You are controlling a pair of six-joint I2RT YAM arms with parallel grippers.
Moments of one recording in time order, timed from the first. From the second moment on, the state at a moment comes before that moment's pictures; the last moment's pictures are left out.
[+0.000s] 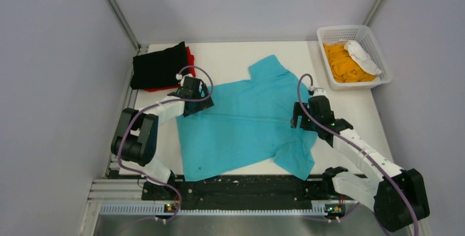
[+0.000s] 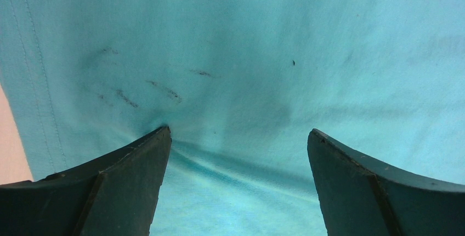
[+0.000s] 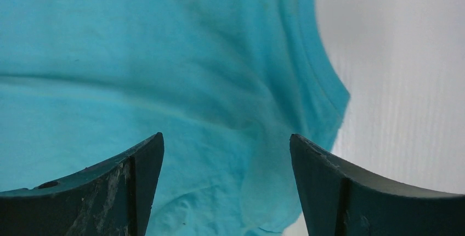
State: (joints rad) left arm -0.29 1.63 0.90 -0.22 -0.15 -0.63; right arm 0.34 1.03 0.57 -0.39 0.20 0.39
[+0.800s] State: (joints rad) left arm -0.32 1.30 0.73 -0.24 -0.12 -0.75; right arm 0.25 1.52 0.74 0.04 0.12 0.48
